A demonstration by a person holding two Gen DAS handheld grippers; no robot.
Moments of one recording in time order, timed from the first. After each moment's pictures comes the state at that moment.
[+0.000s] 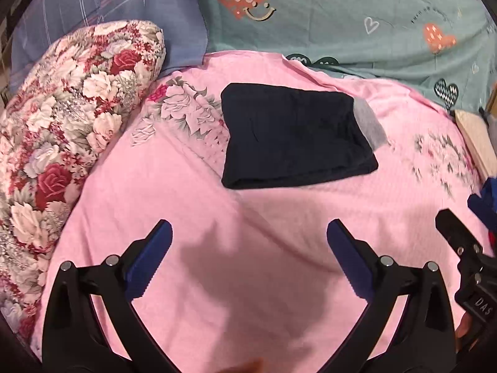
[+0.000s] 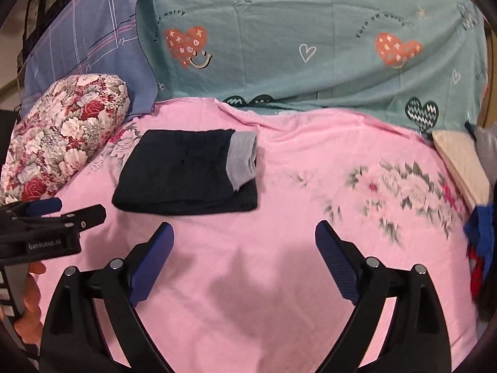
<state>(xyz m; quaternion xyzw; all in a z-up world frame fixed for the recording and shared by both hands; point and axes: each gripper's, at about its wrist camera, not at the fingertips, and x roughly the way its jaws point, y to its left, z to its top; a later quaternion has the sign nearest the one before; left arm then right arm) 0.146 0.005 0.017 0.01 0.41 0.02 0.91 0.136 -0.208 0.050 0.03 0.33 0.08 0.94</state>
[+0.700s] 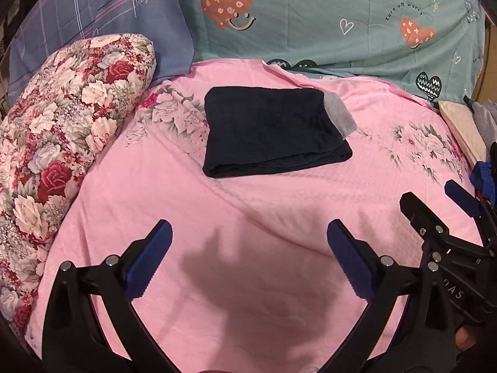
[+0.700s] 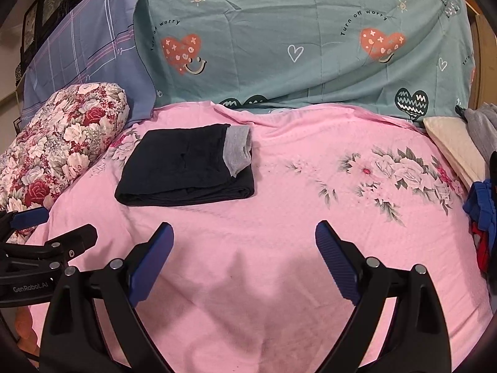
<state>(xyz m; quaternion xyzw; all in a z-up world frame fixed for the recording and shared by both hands) 0.114 -0.014 0.016 0.01 0.39 -0.01 0.92 0.112 -0.210 0.035 0.03 0.31 0.07 0.95</state>
